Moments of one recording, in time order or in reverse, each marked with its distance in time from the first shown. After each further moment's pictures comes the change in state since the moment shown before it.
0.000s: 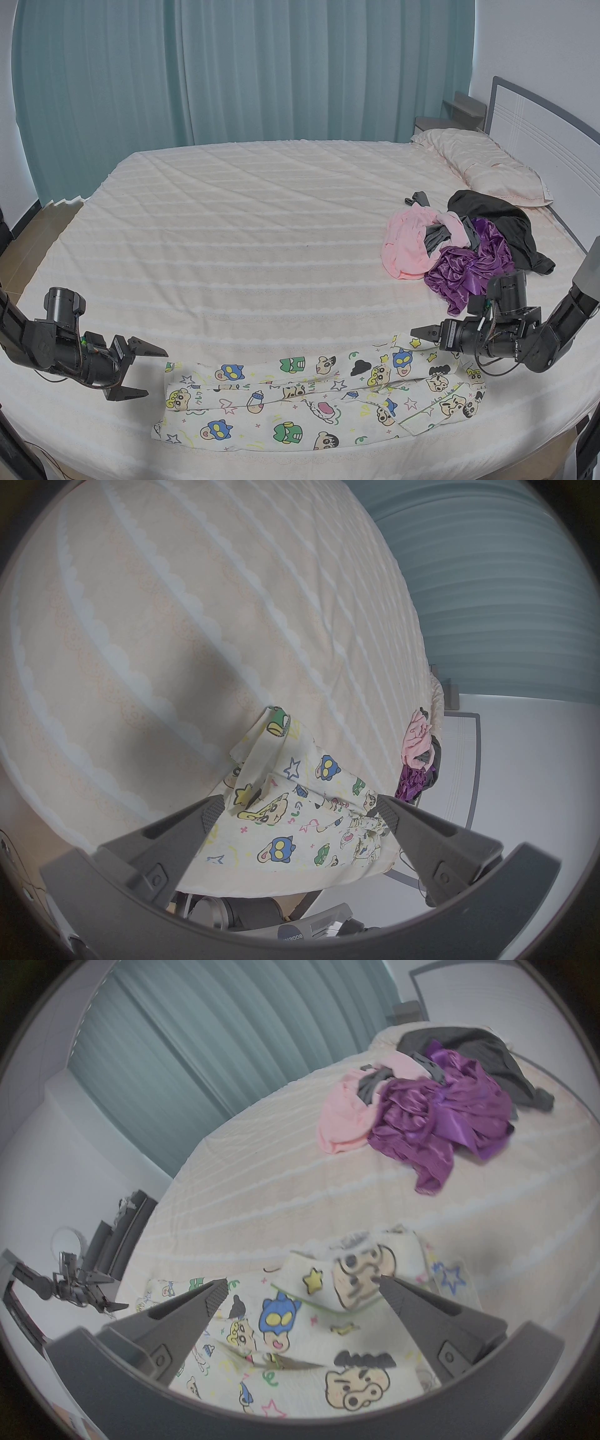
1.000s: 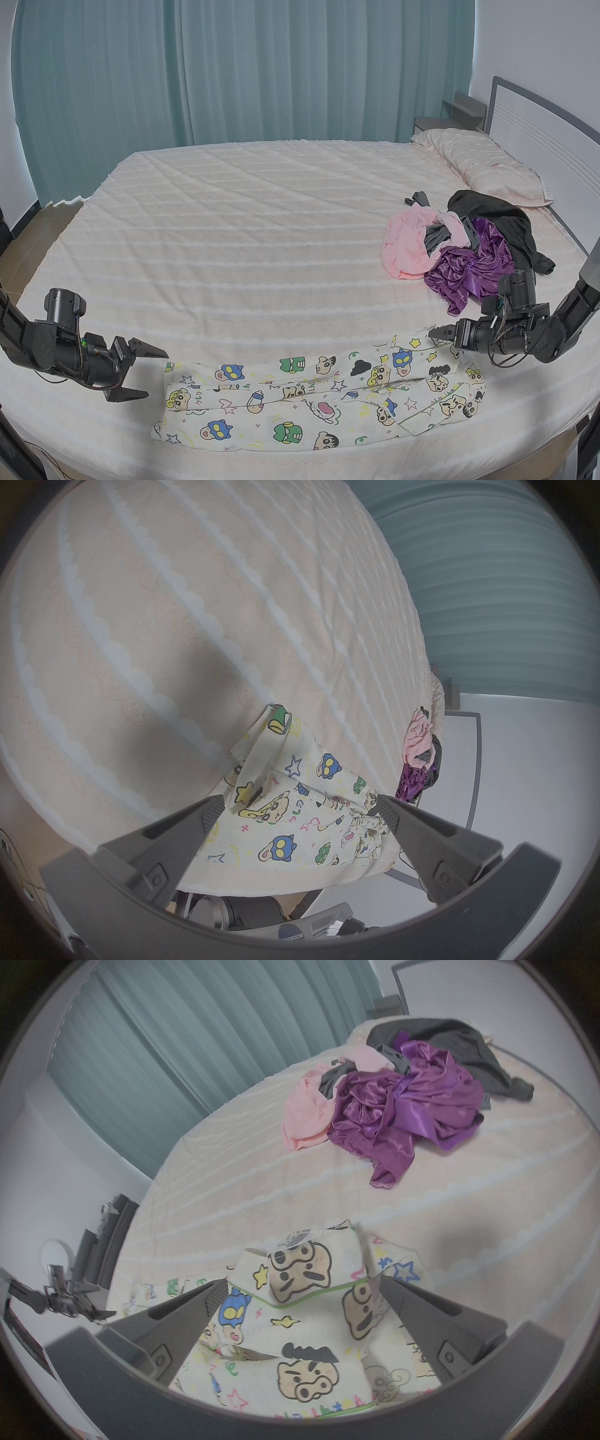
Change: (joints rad) left arm -0.003 0.000 0.006 -0.001 0.000 0.001; right arm -0.095 0.002 -0.026 0.109 -0.001 -0.041
